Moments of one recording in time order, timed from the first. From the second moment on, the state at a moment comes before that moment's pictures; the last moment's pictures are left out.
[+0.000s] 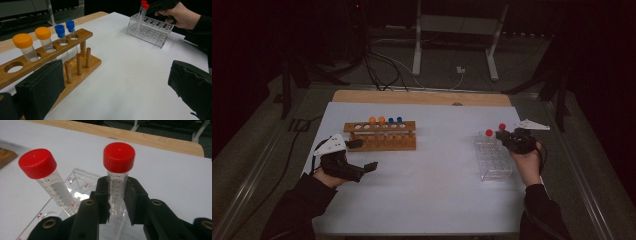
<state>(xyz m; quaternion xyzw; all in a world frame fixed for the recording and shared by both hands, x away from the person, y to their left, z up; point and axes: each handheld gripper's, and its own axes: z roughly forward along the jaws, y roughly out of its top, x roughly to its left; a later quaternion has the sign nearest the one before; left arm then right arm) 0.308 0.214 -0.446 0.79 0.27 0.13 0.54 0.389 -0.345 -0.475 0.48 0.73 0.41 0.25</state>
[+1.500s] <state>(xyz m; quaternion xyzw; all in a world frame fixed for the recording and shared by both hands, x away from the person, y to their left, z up) 0.305 0.198 -0.438 0.80 0.25 0.11 0.54 0.343 -0.303 -0.366 0.37 0.75 0.48 0.28</state>
